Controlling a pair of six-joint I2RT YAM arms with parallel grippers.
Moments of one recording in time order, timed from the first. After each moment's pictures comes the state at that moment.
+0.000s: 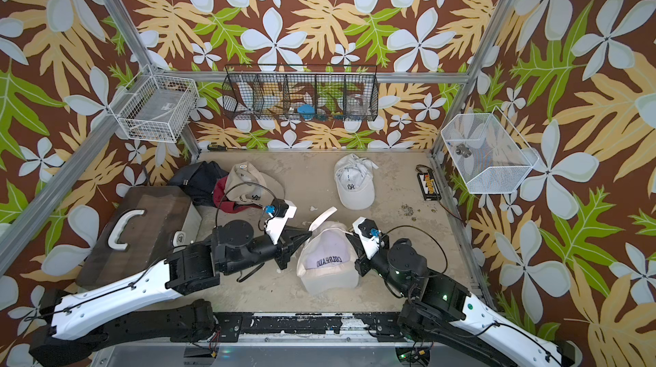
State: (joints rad) left arm -1.13 0.97 0.99 -0.30 -0.10 -0.36; right arm 1.00 0.51 0.66 -0.40 0.28 0.05
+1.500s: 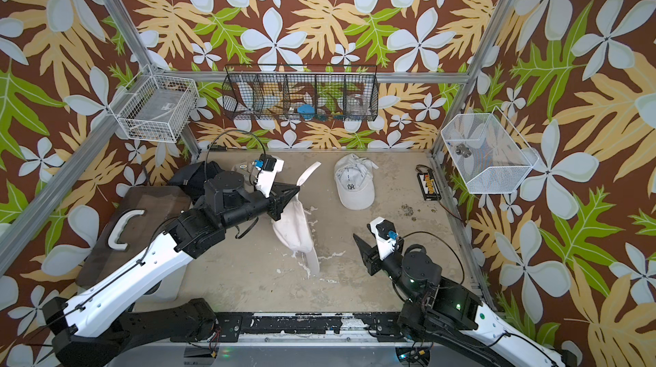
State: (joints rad) left arm -0.73 1.14 1.23 -0.34 0.12 -0.24; right arm 1.00 0.39 0.64 -0.45 0.42 0.08
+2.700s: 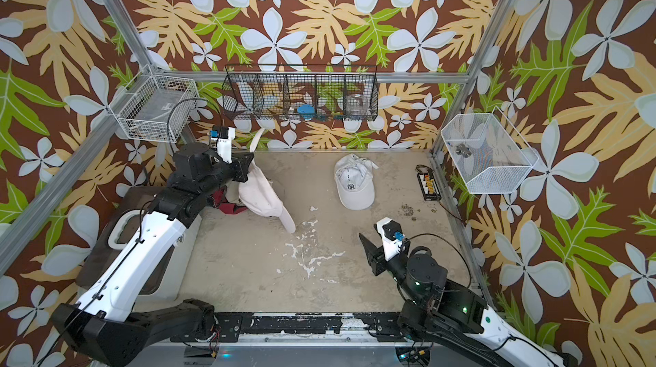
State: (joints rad) left arm -0.28 1.20 1.30 -0.36 0.12 -0.23; right arm 1.00 0.36 0.65 -0.48 0.46 0.09
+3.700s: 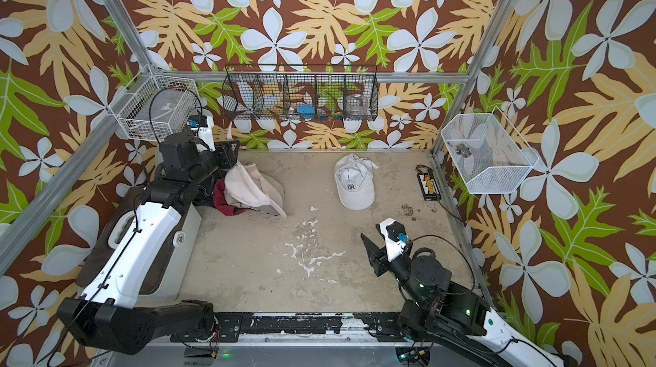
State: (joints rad) left arm -0.14 1.28 1.37 -0.35 0.07 -0.25; right arm 1.00 0.33 0.65 -0.48 0.46 0.09
